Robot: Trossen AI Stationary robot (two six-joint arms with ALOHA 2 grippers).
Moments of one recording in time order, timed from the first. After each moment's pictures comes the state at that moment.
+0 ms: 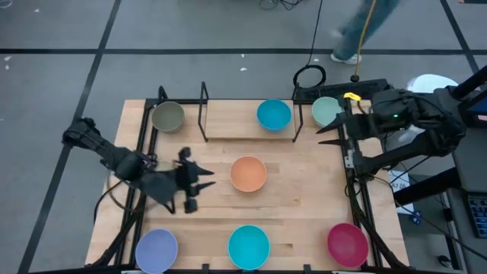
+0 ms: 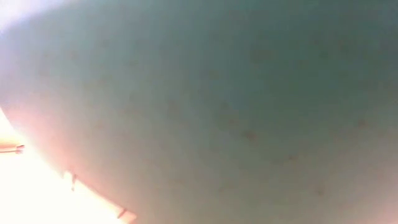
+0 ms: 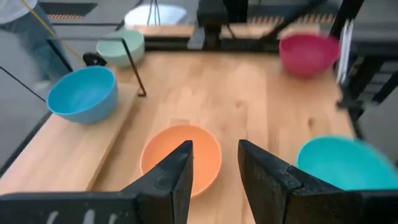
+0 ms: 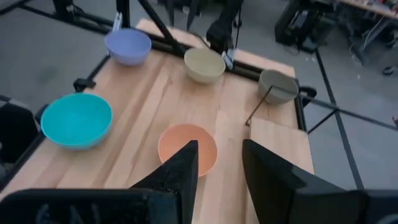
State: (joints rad) left arm -0.55 1.31 1.35 -0.73 -0.63 -0.35; right arm 0.07 1.05 1.70 -1.16 0.00 -0.25
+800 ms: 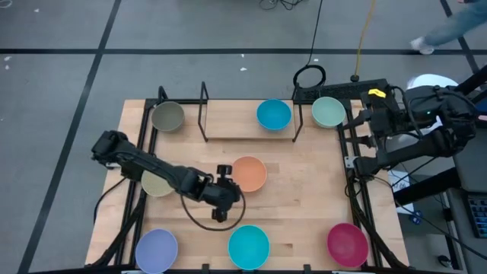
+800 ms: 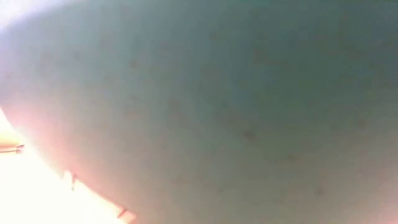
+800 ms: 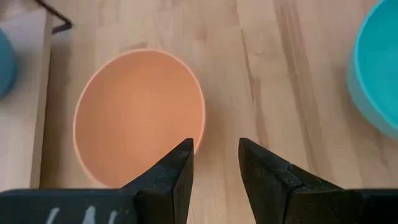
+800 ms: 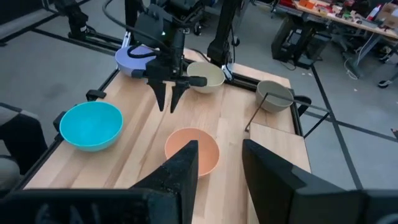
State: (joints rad) left arm -0.38 1.71 1.35 -0.66 -0.34 -0.08; right arm 0.09 0.94 1.70 -1.23 0.00 -0.22
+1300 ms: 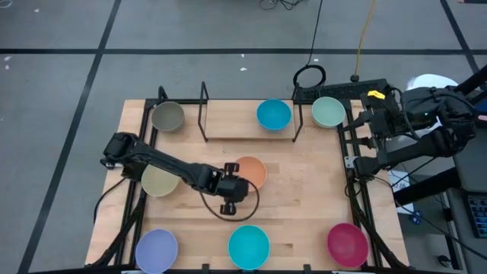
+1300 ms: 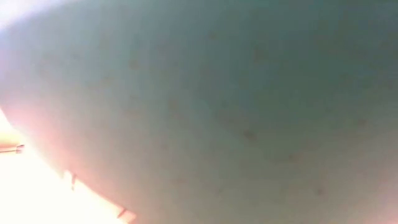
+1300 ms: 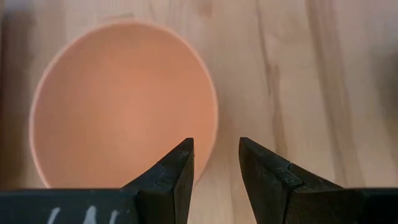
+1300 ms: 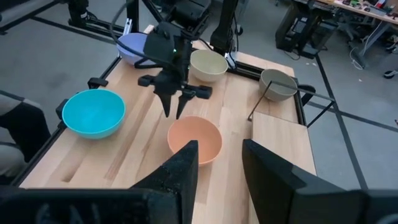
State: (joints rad) left arm -0.28 1.82 1.35 -0.62 -0.22 -0.08; right arm 0.09 0.94 1.70 -1.28 0.00 -0.22
